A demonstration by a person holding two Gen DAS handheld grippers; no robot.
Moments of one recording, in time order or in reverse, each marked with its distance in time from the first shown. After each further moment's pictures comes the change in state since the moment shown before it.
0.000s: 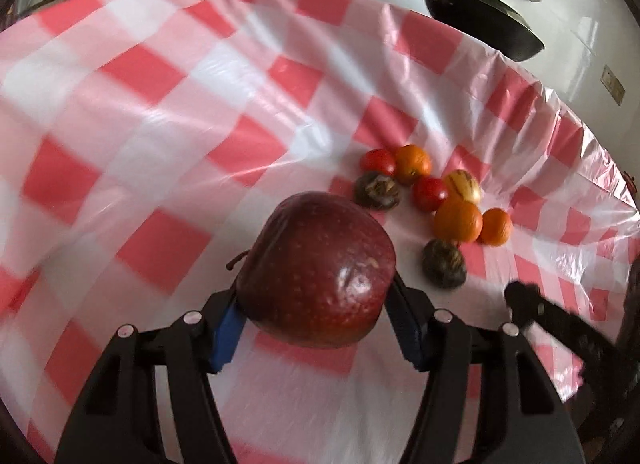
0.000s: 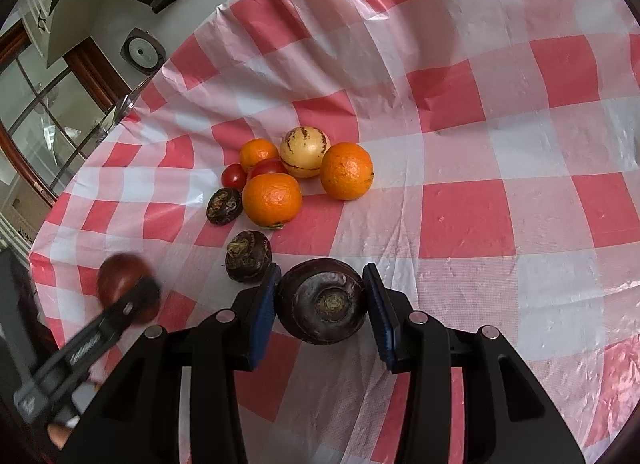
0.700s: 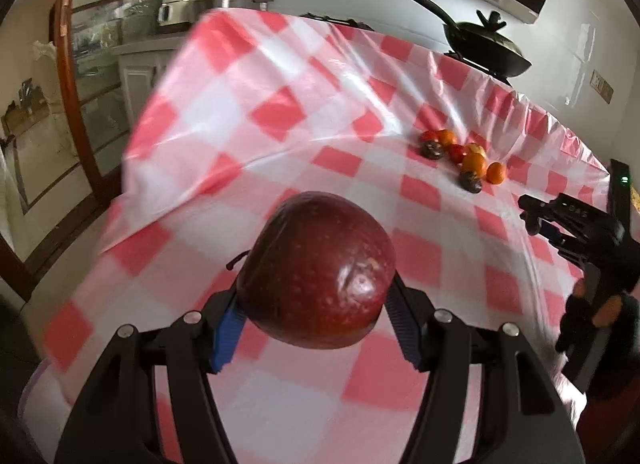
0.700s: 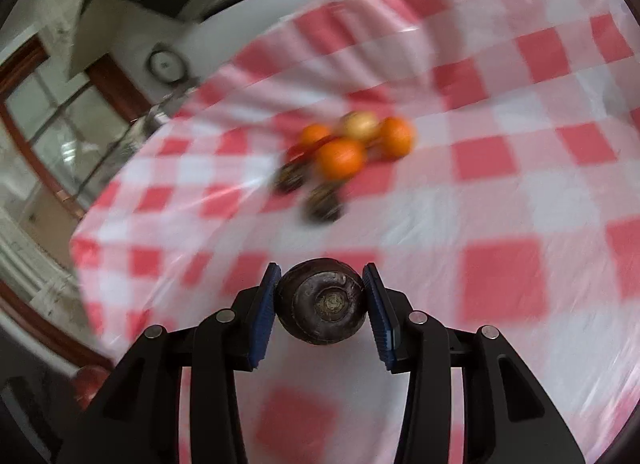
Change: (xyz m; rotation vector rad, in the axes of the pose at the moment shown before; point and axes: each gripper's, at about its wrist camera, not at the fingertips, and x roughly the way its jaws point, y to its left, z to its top) left arm -0.171 0.117 -0.113 0.000 -0.071 0.067; right arm -0.056 0.055 -0.063 0.039 -0.050 0.086
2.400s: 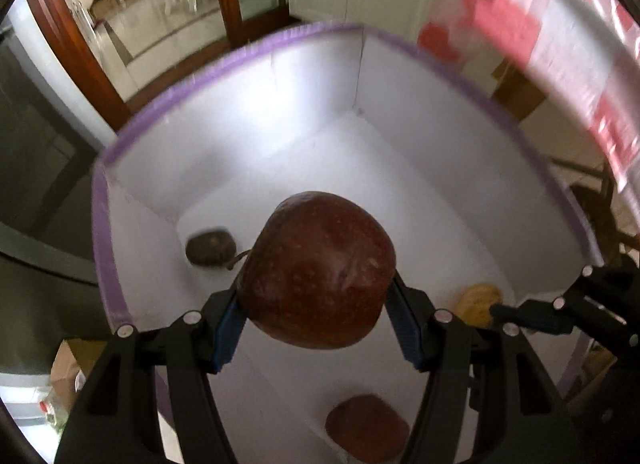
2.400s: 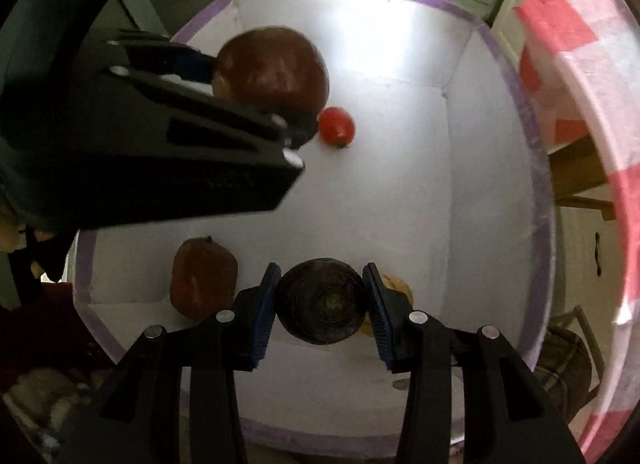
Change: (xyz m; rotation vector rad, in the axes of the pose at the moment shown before) left arm -0.065 0.275 -0.265 -0.250 0.426 0.337; right arm 0.032 0.301 -0.488 -1.317 0.830 0.253
